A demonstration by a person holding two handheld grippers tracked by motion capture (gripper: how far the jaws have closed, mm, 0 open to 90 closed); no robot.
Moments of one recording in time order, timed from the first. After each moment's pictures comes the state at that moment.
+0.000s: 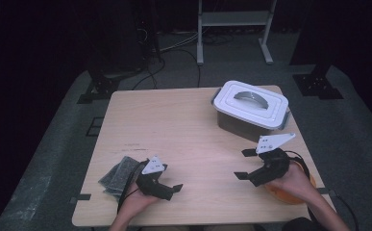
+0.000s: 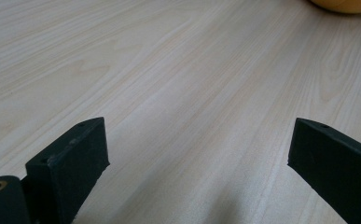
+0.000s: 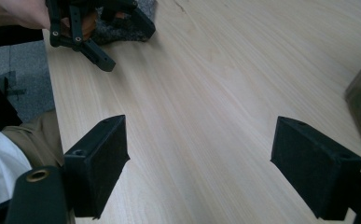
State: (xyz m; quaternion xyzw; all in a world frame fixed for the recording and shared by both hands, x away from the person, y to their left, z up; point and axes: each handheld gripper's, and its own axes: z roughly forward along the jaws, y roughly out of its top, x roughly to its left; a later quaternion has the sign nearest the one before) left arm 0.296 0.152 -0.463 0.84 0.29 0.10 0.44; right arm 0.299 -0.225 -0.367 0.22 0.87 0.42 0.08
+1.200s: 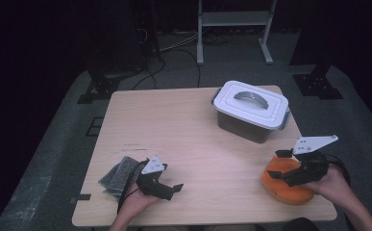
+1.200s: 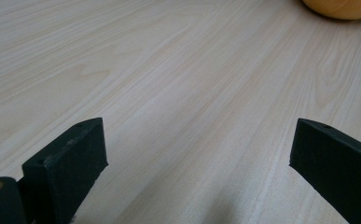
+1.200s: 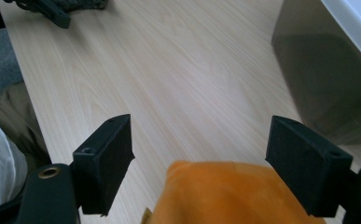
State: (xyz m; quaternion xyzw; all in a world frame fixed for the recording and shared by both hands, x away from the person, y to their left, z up) left arm 0.295 0.151 -0.460 0.84 0.29 0.10 0.45; right arm 0.283 -0.308 -0.362 0.27 0.87 0.39 0.11
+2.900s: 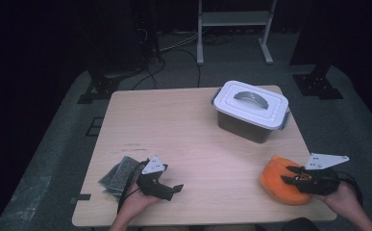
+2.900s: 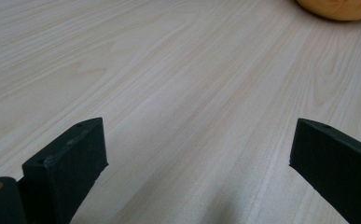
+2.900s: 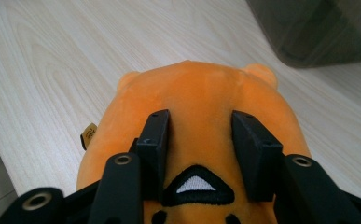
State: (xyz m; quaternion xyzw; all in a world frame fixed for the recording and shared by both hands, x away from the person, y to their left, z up) left arm 0.295 0.151 -0.461 0.84 0.29 0.09 0.45; right arm 0.267 -0.350 -0.419 0.32 0.86 0.37 0.15
